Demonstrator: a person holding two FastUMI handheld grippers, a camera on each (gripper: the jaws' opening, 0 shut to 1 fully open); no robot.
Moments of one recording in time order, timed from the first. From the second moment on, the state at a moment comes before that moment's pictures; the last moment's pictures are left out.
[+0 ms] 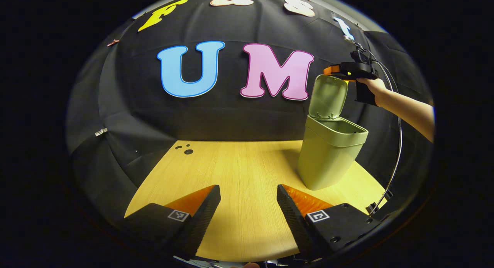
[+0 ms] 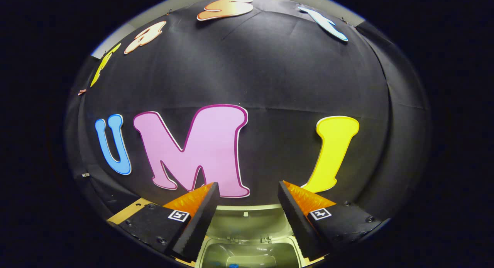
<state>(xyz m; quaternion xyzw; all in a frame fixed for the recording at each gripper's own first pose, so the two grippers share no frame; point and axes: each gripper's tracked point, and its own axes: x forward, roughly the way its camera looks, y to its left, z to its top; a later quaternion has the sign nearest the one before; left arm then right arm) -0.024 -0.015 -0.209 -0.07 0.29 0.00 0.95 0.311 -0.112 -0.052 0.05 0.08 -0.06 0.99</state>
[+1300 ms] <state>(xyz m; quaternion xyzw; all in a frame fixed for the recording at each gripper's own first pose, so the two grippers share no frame) 0.001 -0.076 -0.226 -0.07 0.28 -0.13 0.95 0.182 -0.068 -0.177 0.04 0.30 0.01 0.95</state>
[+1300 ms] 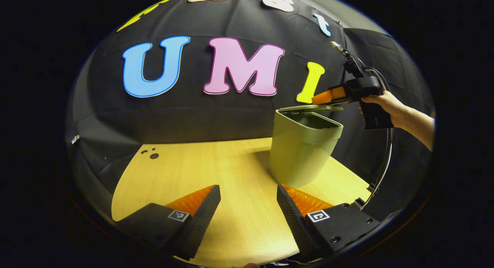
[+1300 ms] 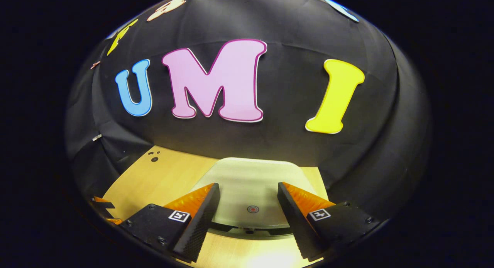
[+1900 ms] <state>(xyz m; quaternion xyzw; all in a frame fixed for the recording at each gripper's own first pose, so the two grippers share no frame) -0.009 -0.083 -0.226 -0.09 0.26 -0.23 0.93 0.155 -0.063 -0.215 0.06 0.44 0.00 0.90</state>
